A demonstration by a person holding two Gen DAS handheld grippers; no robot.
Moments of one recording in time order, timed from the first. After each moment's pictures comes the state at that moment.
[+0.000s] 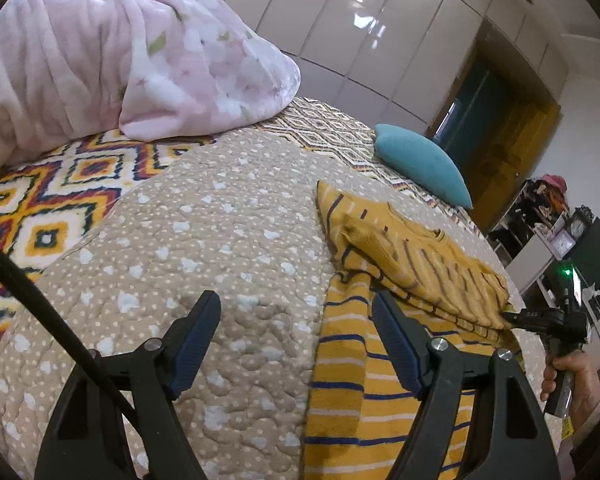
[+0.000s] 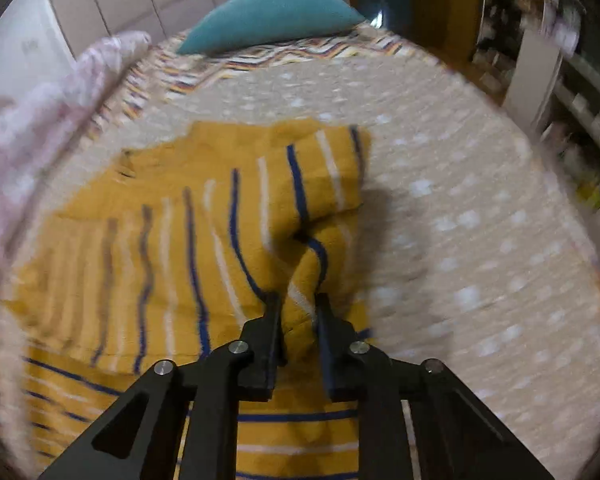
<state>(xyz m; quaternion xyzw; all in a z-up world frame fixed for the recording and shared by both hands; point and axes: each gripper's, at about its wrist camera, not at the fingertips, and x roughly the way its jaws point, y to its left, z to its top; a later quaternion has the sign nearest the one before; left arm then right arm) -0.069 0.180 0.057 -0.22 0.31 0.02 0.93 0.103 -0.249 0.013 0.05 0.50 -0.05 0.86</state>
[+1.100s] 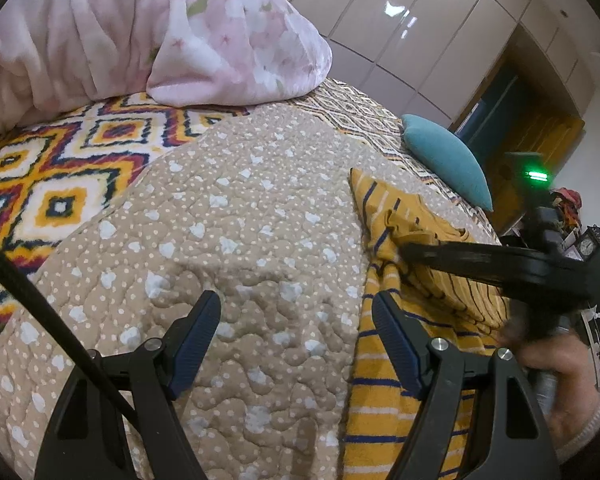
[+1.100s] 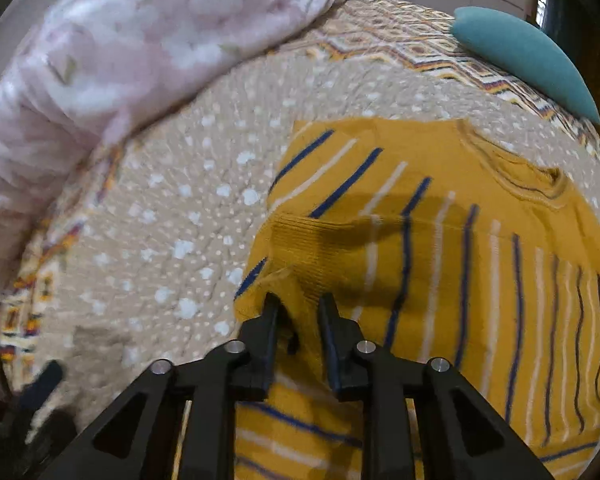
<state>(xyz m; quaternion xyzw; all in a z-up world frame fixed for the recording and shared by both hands) -0.062 0.208 0.039 -0.26 0.35 0.04 0.90 0.107 0.017 0.031 0.00 0.49 0.23 0.84</state>
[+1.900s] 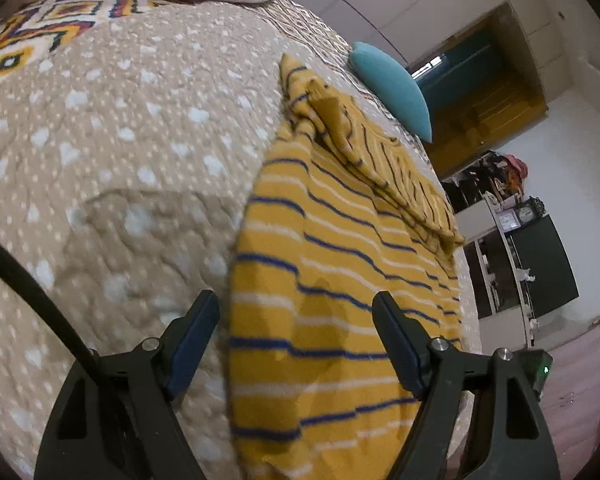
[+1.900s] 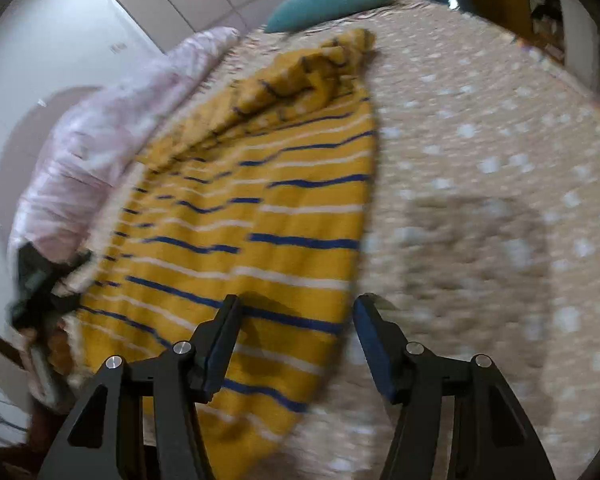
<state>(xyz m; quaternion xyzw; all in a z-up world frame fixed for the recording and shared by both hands) -0.111 0.152 0.012 -0.33 0.44 -0.10 0.83 -0.115 -0.297 -0.028 0.22 0.46 0.21 0.83</state>
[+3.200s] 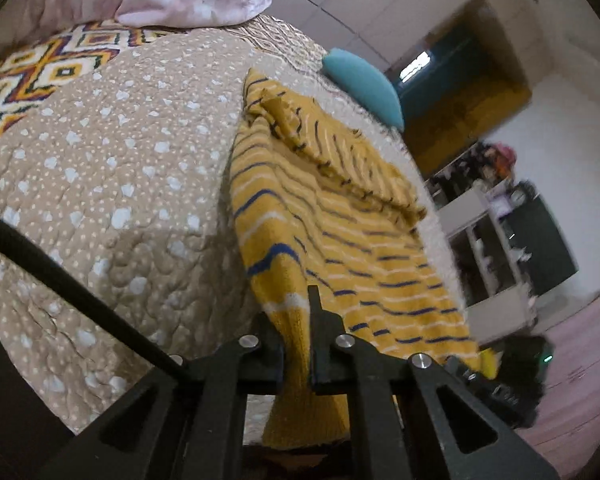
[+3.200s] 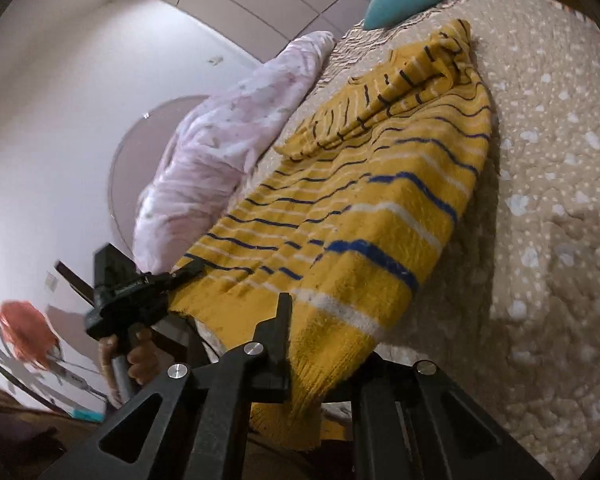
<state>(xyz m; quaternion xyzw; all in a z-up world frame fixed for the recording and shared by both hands) -0.223 0.102 0.072 -0.29 0.42 -0.10 0.85 -0.223 -0.249 0.002 0.28 0.41 0.36 0.79</state>
